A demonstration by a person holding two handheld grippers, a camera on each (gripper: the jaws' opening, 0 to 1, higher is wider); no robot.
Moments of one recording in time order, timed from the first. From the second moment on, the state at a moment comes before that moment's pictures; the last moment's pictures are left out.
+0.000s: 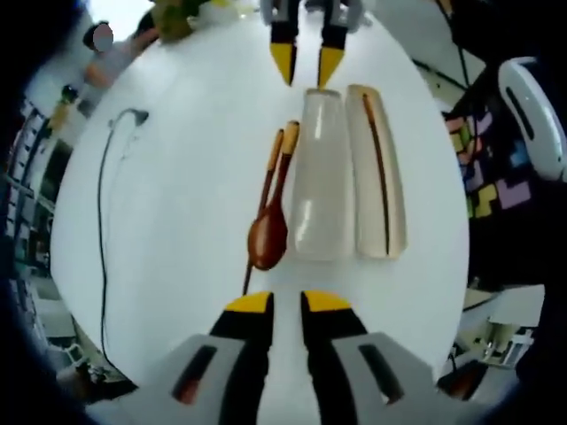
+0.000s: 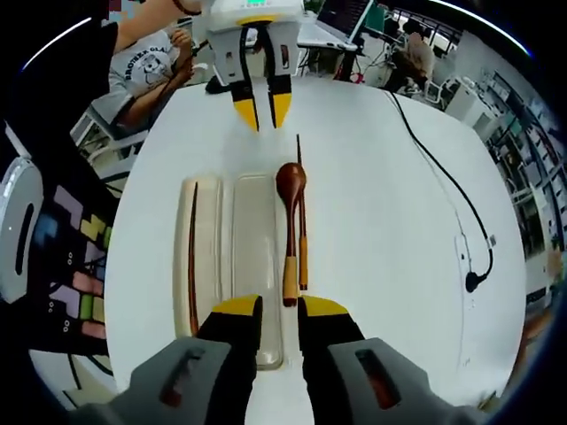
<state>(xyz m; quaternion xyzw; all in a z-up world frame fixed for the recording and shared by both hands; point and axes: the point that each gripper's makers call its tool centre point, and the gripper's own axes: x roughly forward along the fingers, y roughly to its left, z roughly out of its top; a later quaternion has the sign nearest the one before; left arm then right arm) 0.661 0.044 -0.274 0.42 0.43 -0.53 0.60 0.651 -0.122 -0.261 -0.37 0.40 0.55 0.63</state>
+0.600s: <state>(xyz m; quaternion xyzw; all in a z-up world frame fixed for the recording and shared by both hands) 0.696 0.051 -0.302 0.44 0.44 -0.53 0.58 0.682 -0.094 -0.287 -0.37 0.41 0.56 0.62</state>
